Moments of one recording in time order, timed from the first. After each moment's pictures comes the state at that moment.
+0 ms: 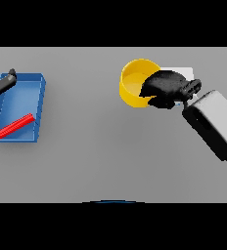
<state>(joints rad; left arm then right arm) -0.58 0.95 -0.60 -1.24 0.27 0.28 0.48 -0.79 -0.54 0.53 -1.34 0.66 0.65 -0.05</state>
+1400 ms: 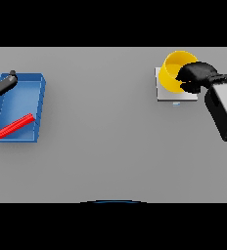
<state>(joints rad) -0.58 0.97 -0.61 -1.29 0.27 0.29 0.57 -0.95 -0.50 0.49 -0.52 0.71 0.26 -0.21</state>
